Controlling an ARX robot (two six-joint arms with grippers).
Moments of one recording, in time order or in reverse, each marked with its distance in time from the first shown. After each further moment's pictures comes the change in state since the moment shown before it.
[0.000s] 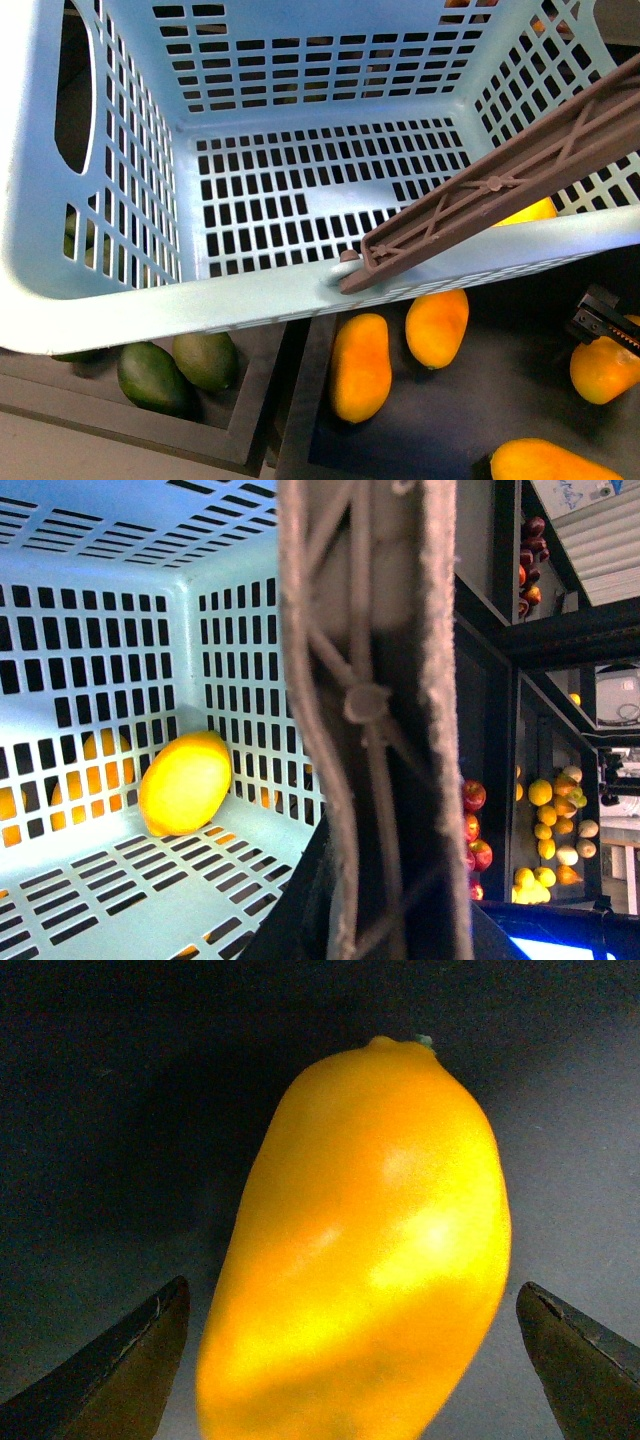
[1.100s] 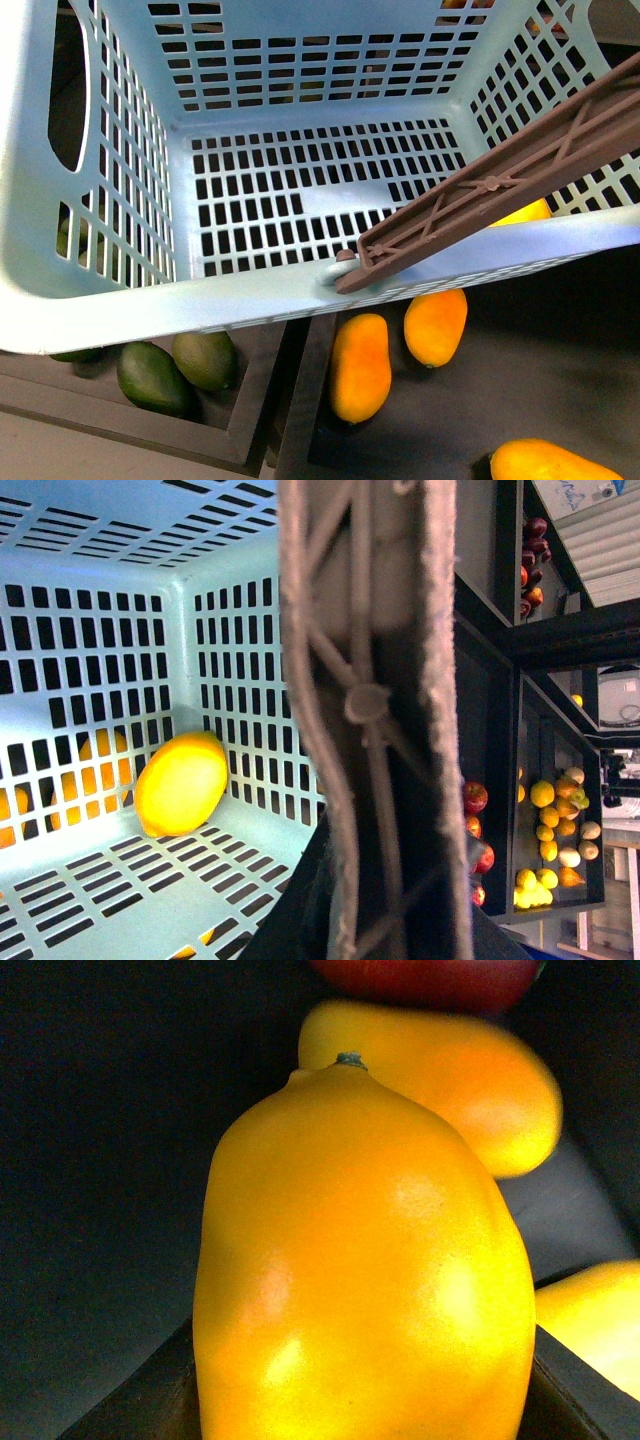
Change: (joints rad) left arm 0.000 0.000 0.000 0.000 -0.004 0.000; right arm -0.228 -0.332 -0.109 -0.020 -0.006 -0.322
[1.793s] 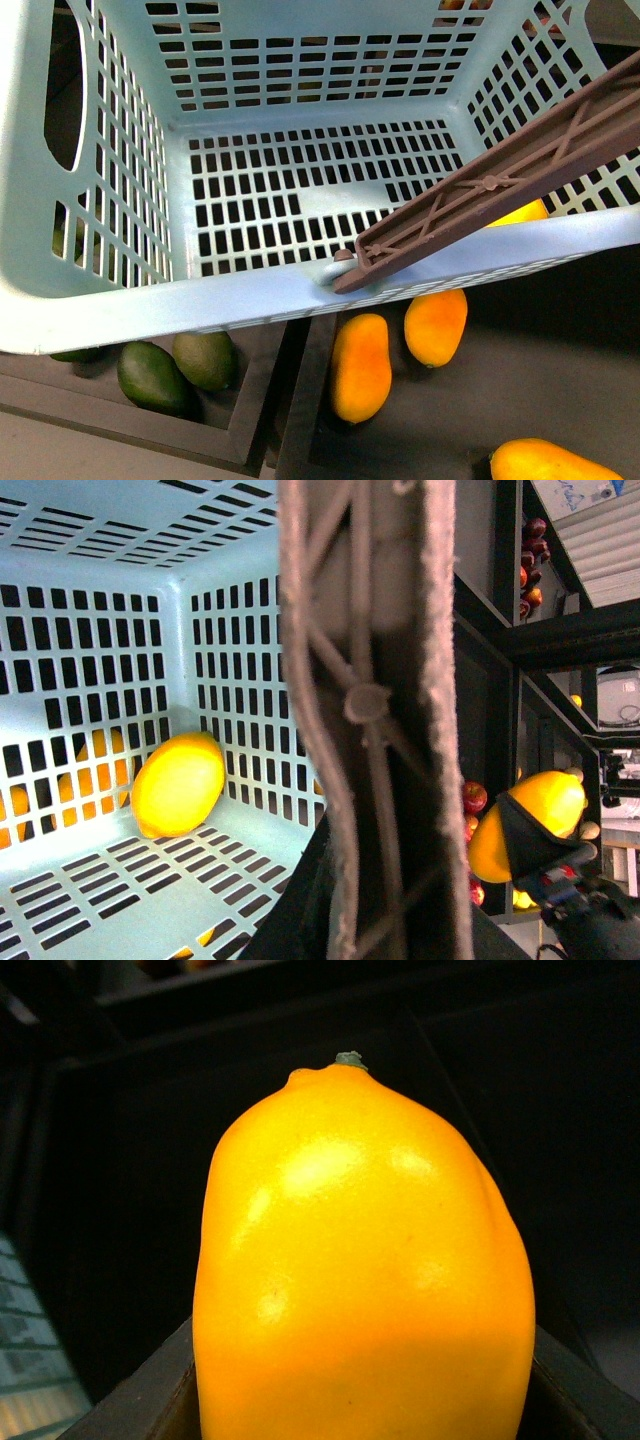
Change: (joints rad) left arm 0.000 0.000 0.000 0.000 0.000 0.000; right arm -0.006 -0.889 -0.021 -0.440 -0.225 -0.112
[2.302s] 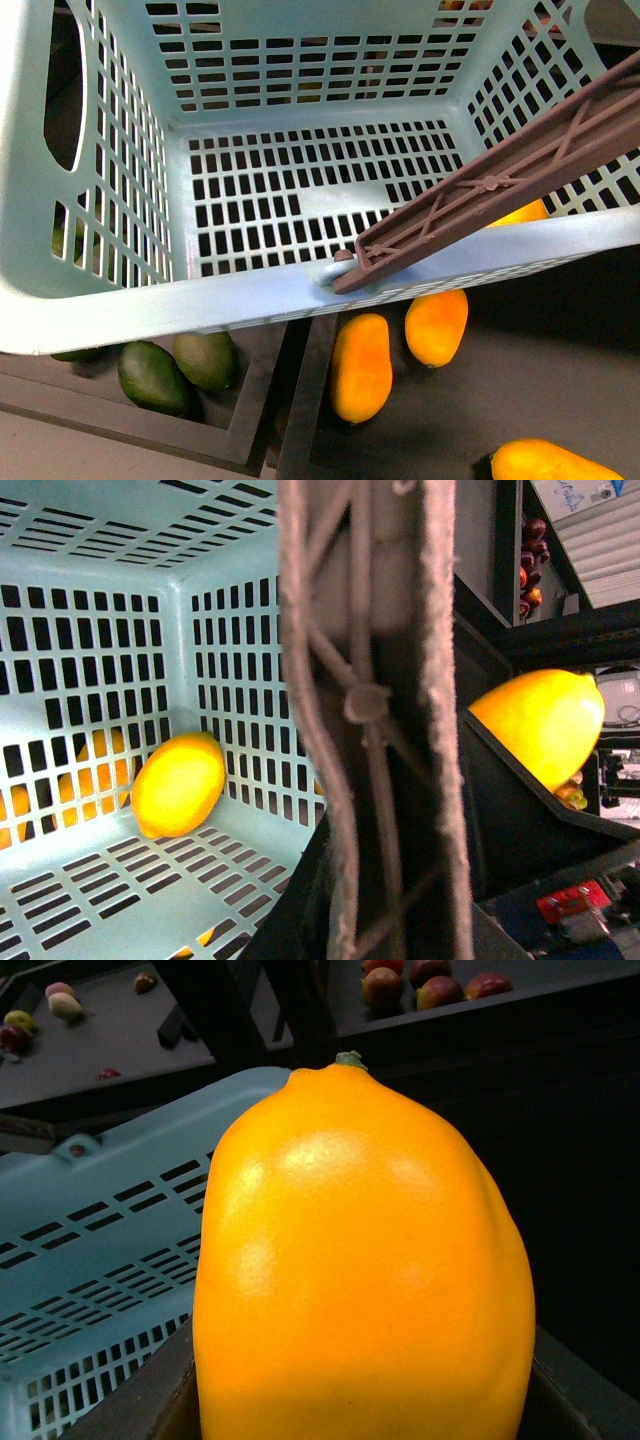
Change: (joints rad) left arm 0.000 0.000 0.000 0.000 0.000 0.000; right arm 0.581 0.069 0.095 0.111 0.259 0.277
